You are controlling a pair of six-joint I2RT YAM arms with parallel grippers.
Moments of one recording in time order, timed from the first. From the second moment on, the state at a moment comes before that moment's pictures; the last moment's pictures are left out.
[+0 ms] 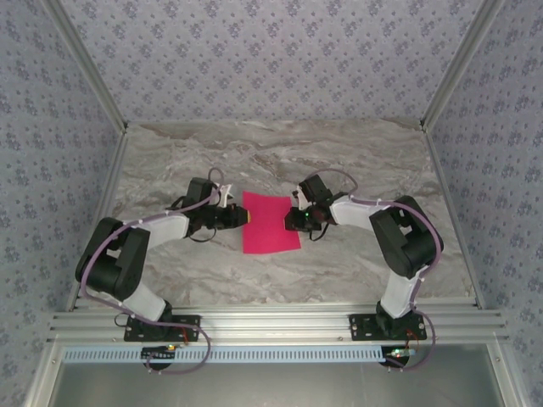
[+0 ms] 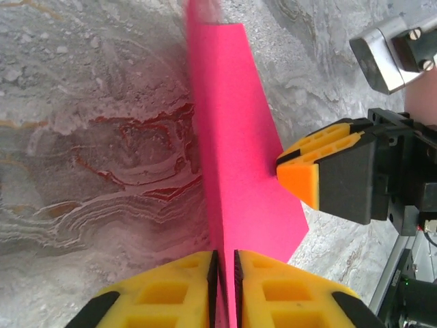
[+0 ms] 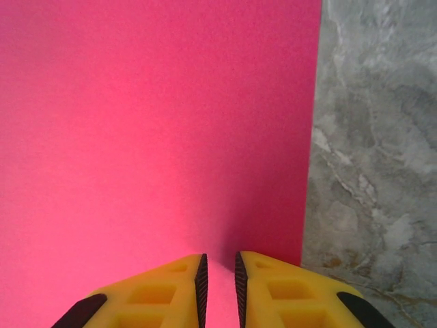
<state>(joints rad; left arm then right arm) -0.39 1.58 0.72 0.05 0.66 -0.50 0.55 1.80 0.98 -0.26 -0.35 0.50</state>
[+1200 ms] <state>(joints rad) -0.44 1.77 0.82 0.25 0.75 -0.69 0.49 1.70 0.86 0.09 -0.54 0.67</state>
